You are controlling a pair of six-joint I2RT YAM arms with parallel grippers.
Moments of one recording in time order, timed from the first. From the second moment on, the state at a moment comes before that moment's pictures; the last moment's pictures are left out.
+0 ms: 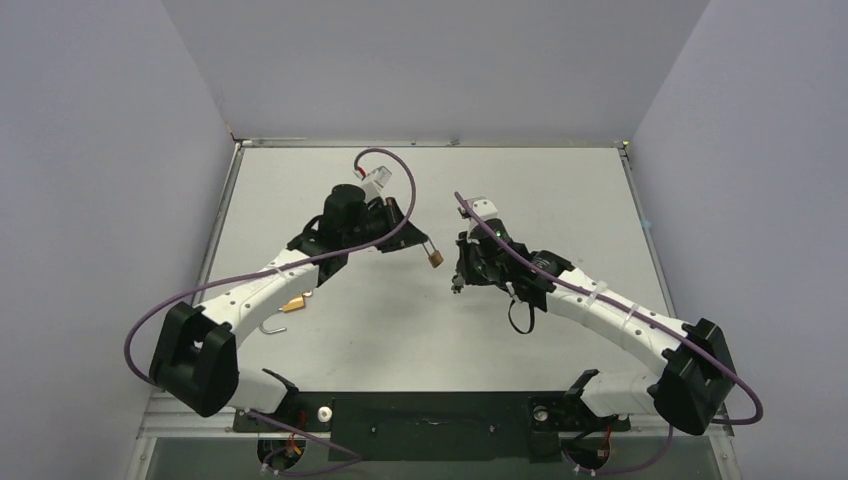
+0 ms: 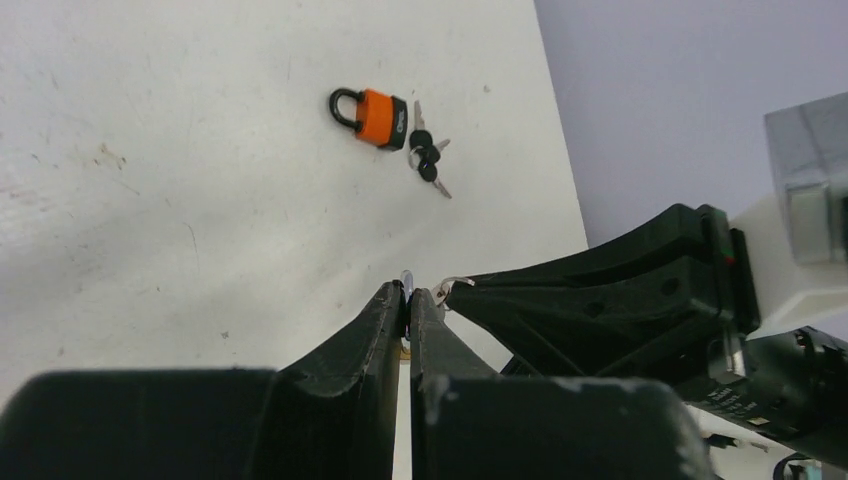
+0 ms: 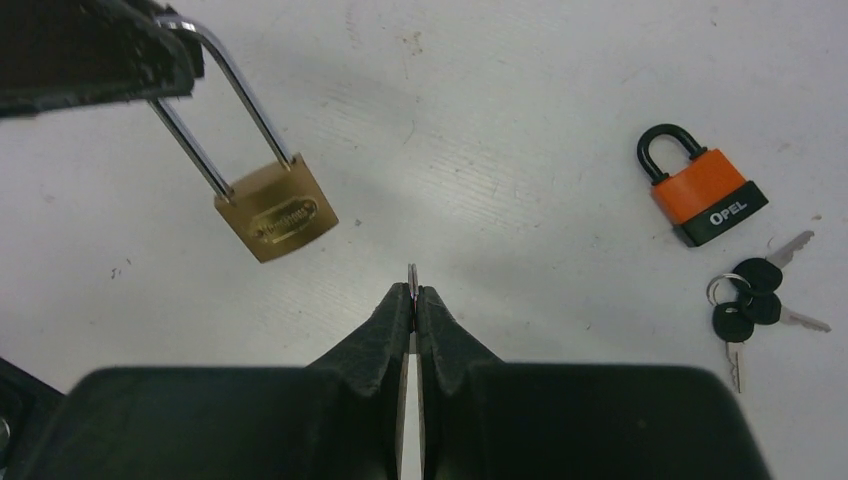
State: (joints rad) left arm -0.54 1.36 1.00 -0.04 0.38 -0.76; right arm 0.79 1.25 0.96 -0.40 0.15 0.35
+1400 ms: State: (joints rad) left arm -0.53 1.81 1.10 -0.21 0.26 -0.68; right arm 0.69 1.60 0.99 -0.28 0.12 0.49
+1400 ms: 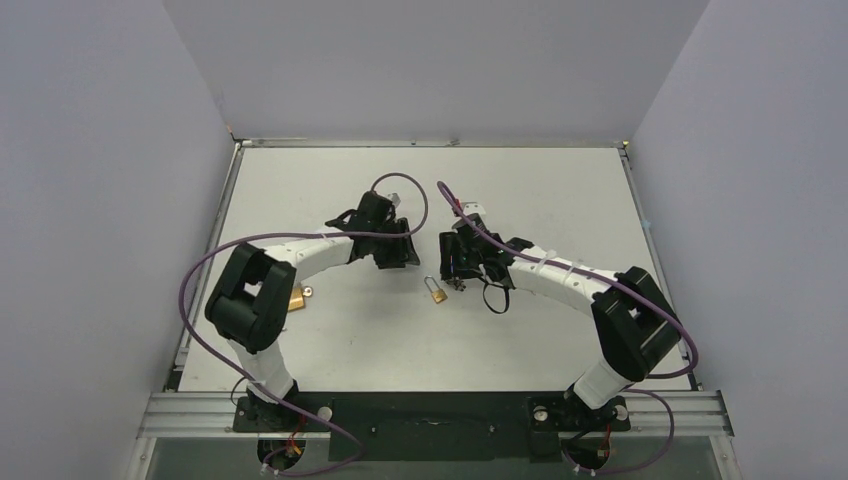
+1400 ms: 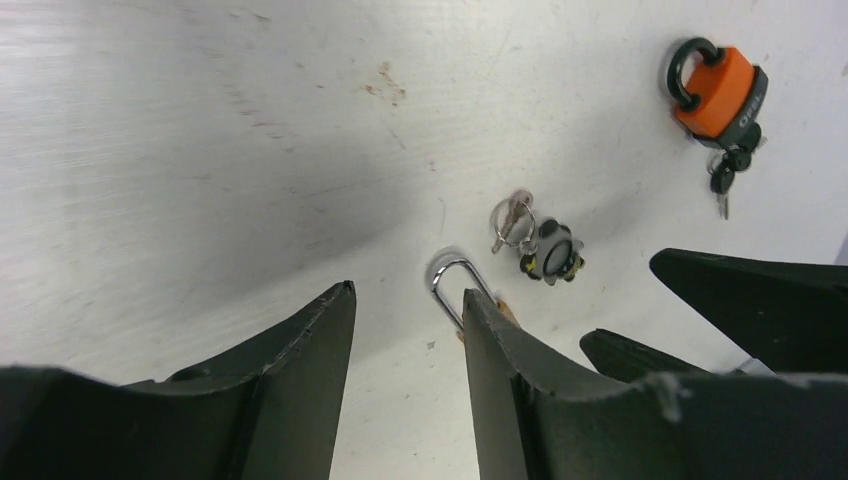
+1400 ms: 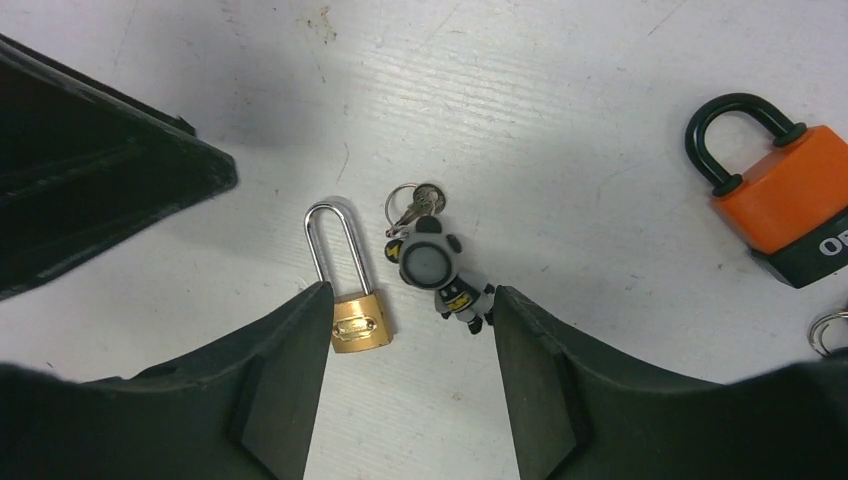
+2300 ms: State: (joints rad) left arm 0.07 1.27 0.88 -0.71 -0.27 -0.93; right arm 0.66 1.48 0.95 -0.21 -0.01 0.51
